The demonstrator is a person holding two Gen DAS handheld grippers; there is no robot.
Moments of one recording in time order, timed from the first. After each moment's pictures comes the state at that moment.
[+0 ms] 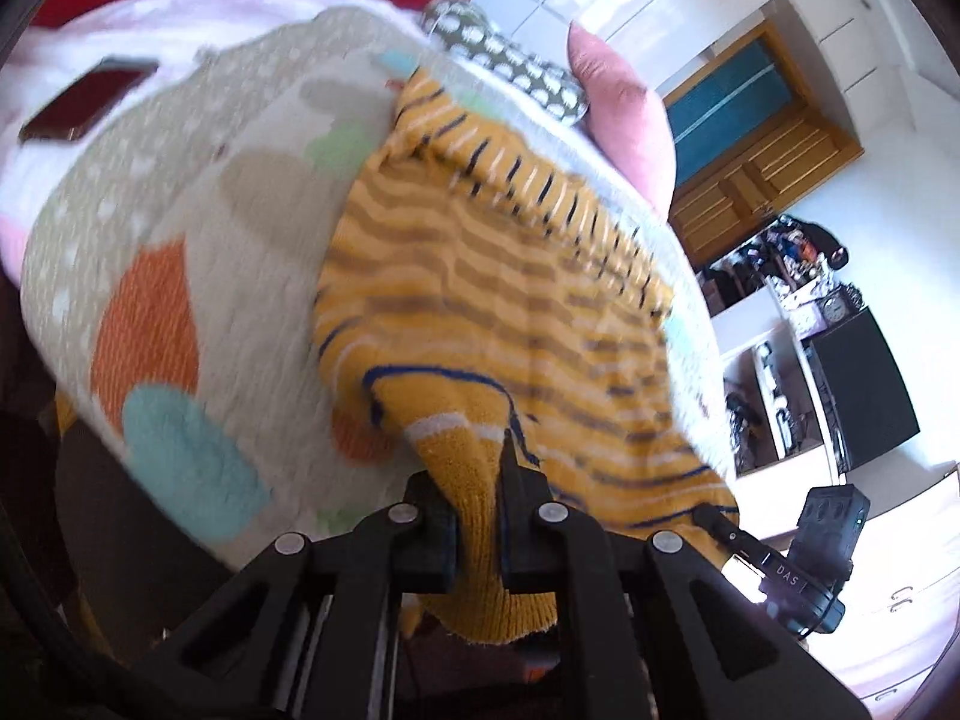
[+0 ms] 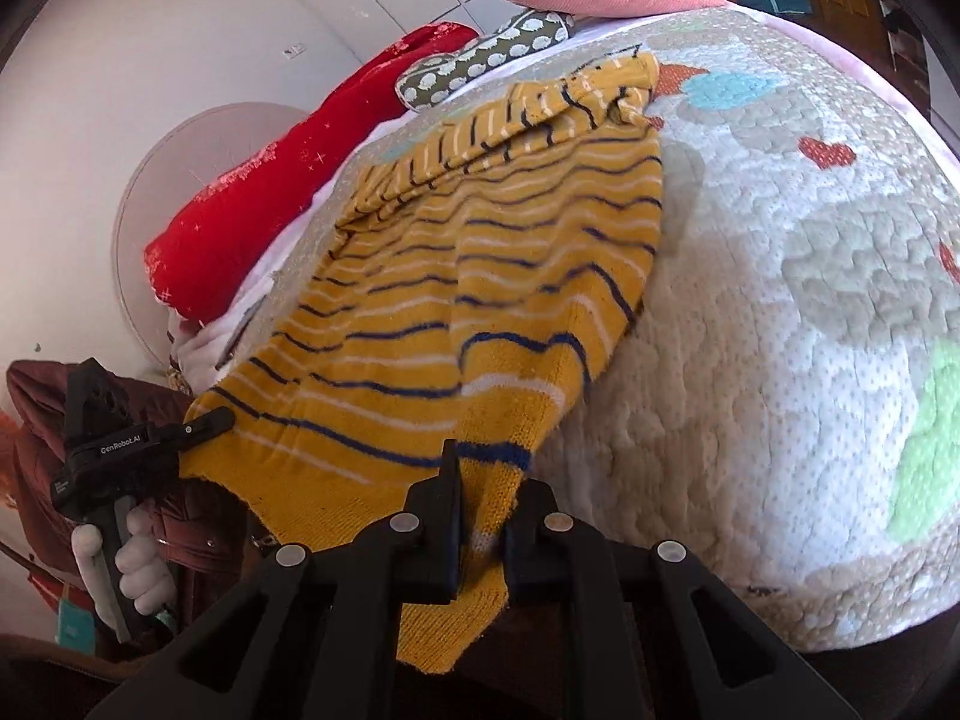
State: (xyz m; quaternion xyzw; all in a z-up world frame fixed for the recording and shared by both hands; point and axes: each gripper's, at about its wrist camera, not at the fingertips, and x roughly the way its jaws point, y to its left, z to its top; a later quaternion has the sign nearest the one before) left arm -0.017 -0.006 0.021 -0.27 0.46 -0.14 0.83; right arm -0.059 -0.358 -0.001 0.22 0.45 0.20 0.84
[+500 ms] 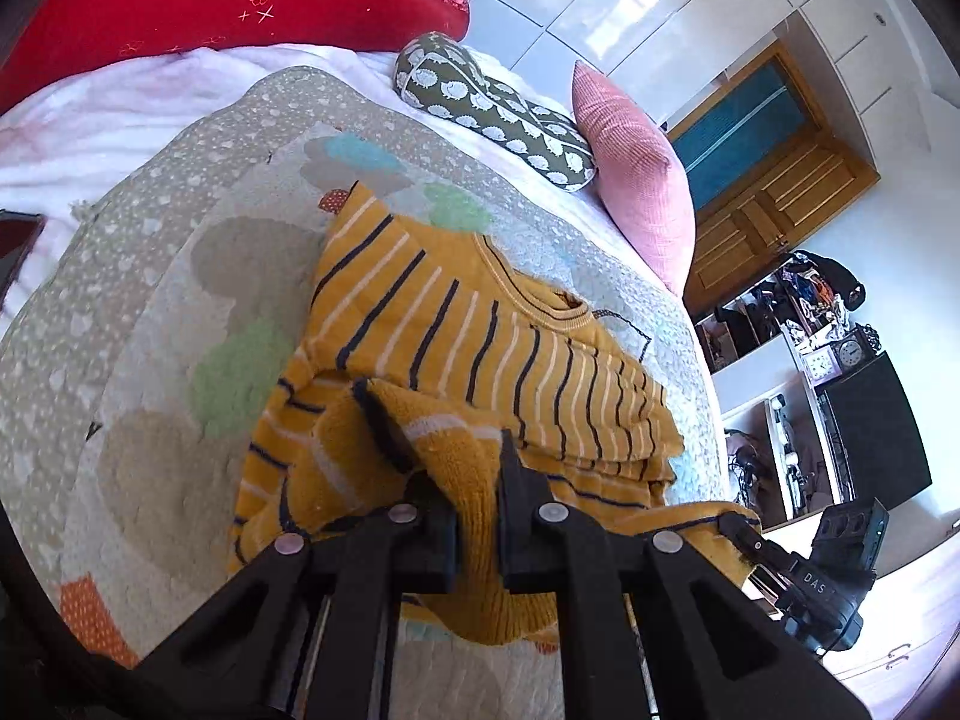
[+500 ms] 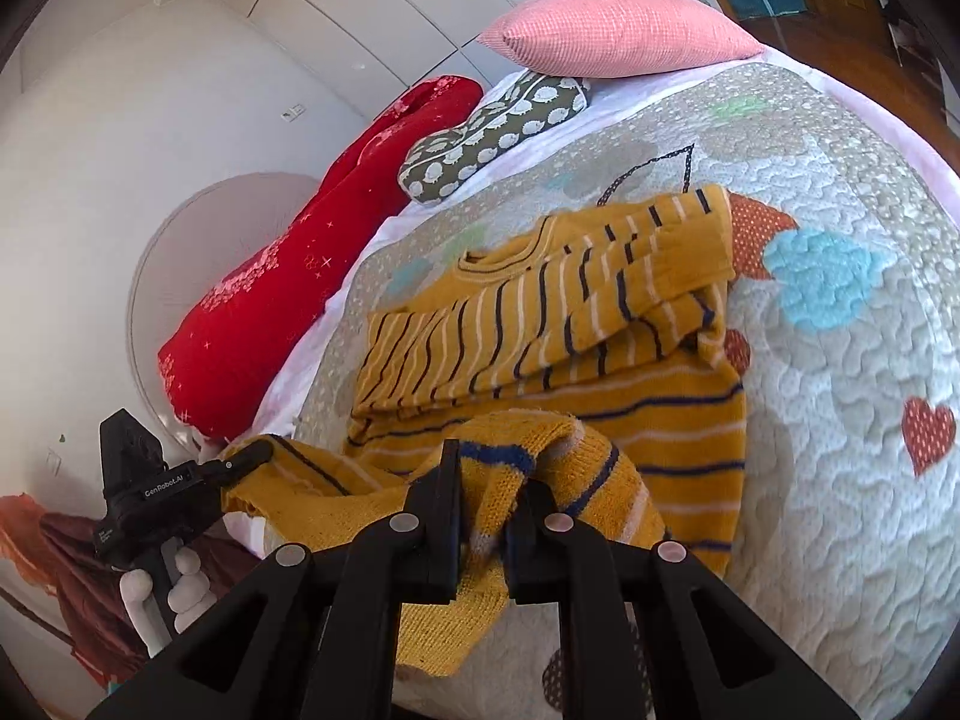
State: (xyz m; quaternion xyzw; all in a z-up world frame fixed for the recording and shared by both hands) left arm 0.162 -0.021 0.058 -0.27 0.46 -0.11 0.84; right arm 0.107 -0.372 0.060 0.28 0.42 0.20 0.84
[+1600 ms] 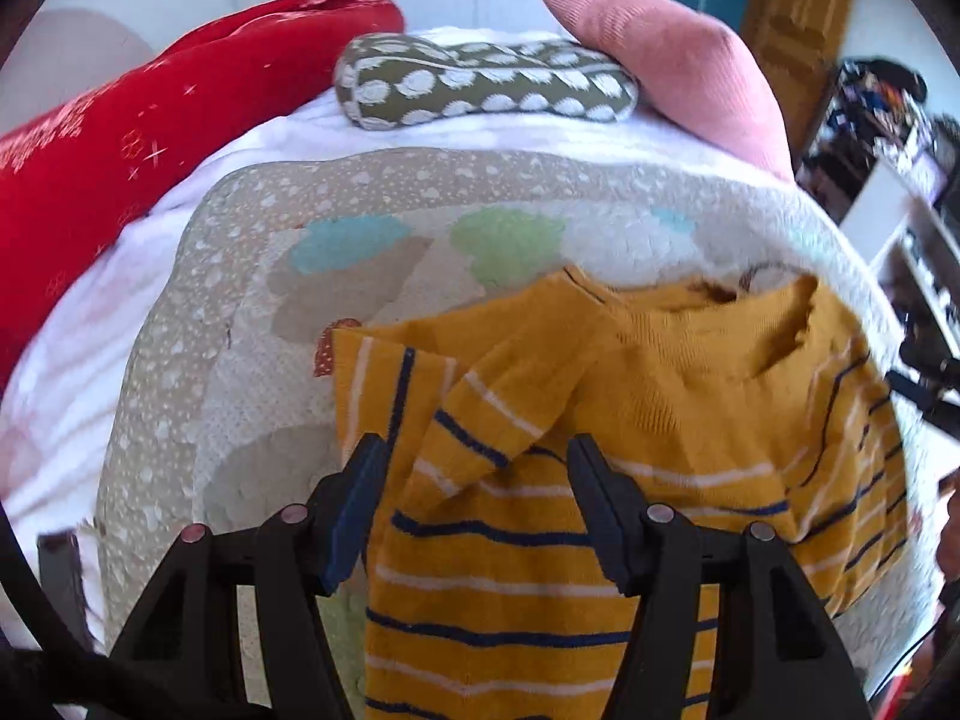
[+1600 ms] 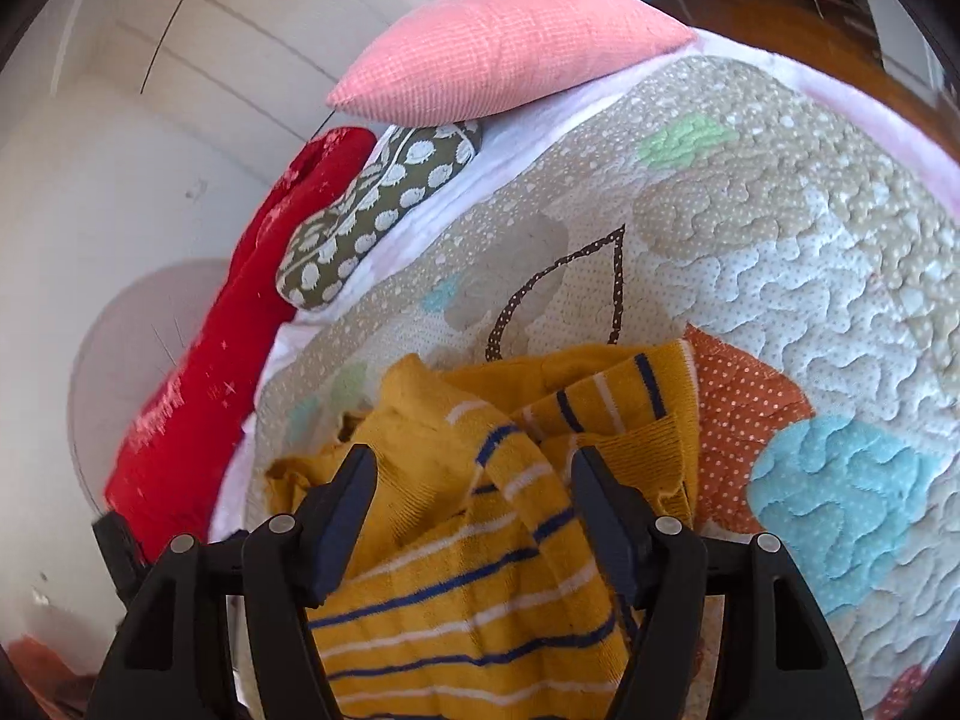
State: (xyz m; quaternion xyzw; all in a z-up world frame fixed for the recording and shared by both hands) left arm 0.303 -0.069 0.018 0.03 0.49 -0.07 0.87; right arm 0.264 -0.422 0.030 0.31 0.42 0.10 0.84
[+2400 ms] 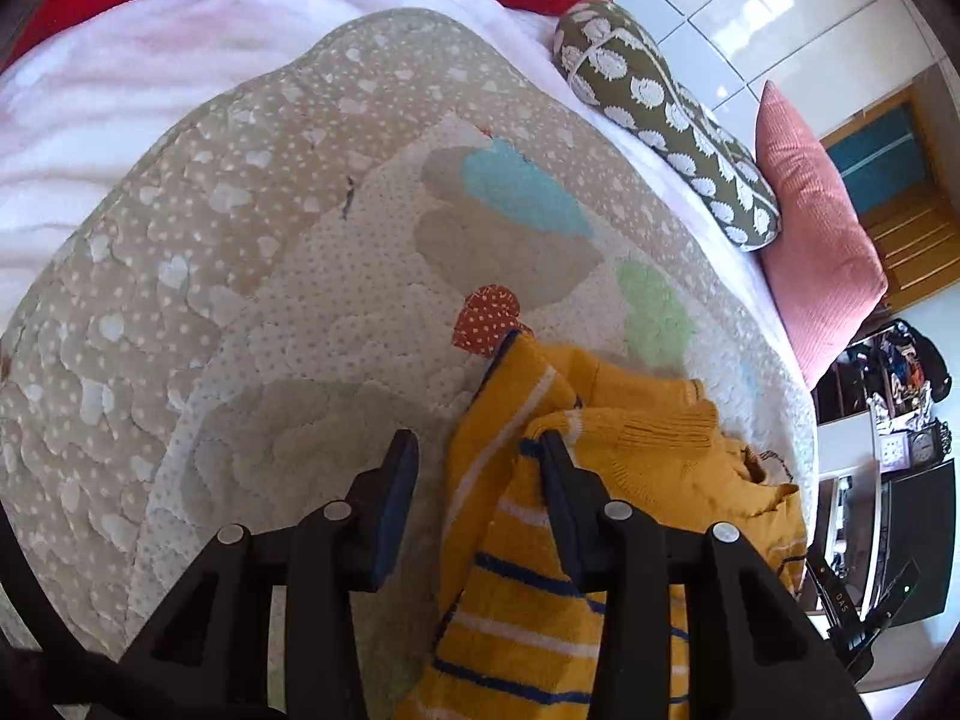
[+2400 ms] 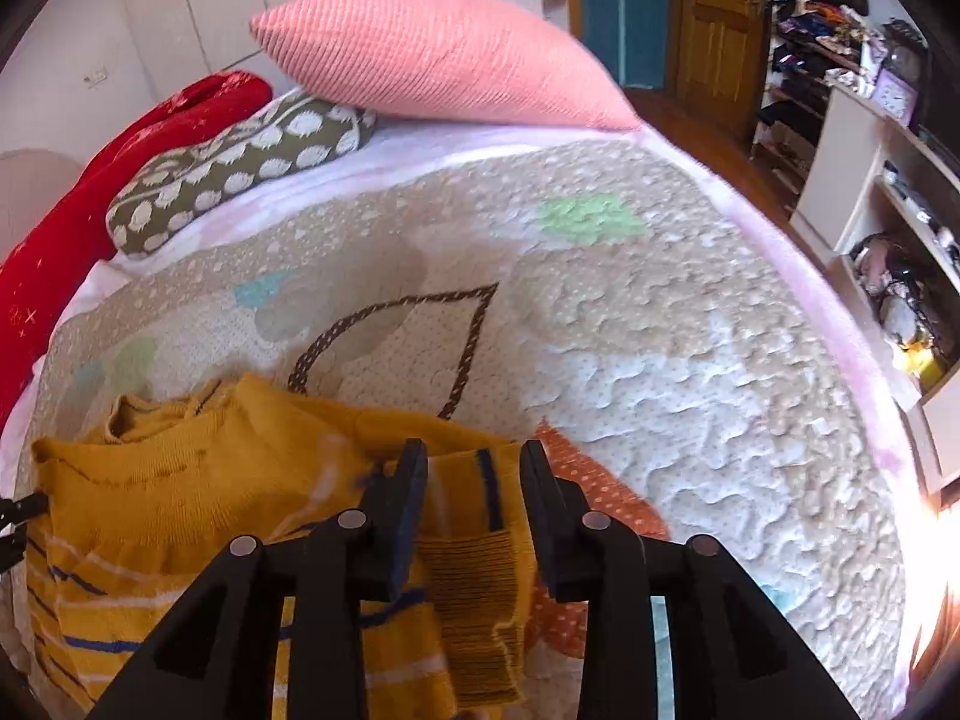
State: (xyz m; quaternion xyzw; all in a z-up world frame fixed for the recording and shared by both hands) left arm 0.330 0.058 -0.022 -0.30 0.51 -0.01 0.80; right arm 0.304 -0.417 0.015 0.10 0.44 -0.09 0.89
